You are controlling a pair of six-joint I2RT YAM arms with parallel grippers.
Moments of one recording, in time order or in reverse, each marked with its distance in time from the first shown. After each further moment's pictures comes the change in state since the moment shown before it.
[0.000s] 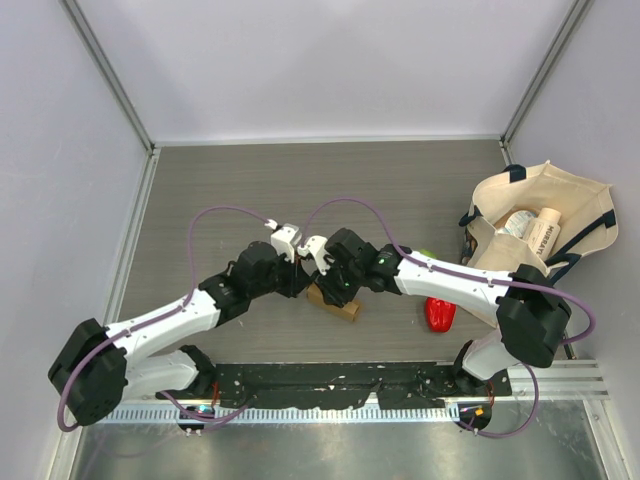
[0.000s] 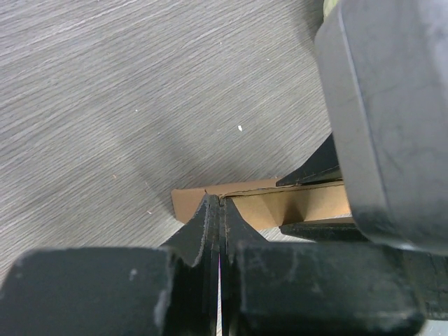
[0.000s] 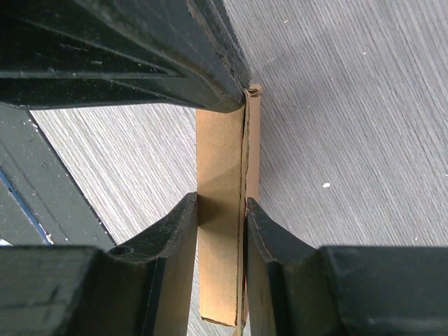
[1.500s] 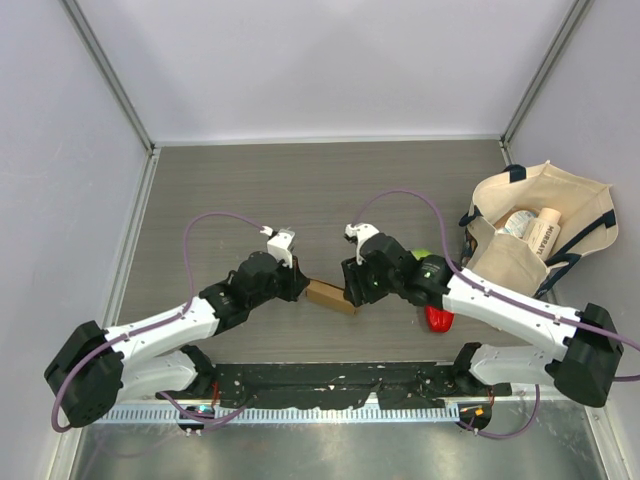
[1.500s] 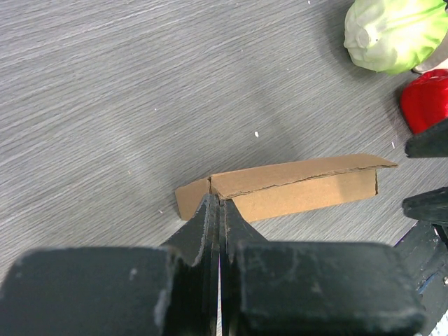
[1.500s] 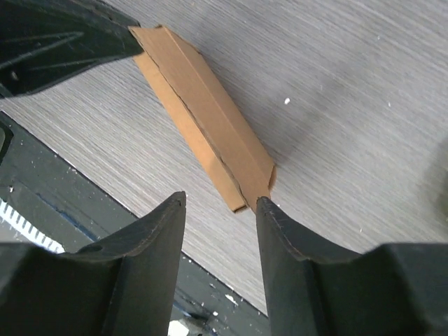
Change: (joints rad) left arm -0.060 -0.031 -0.071 0.071 -0.144 -0.037; right arm -0.023 -0.306 -0.113 -0.080 0.199 0.418
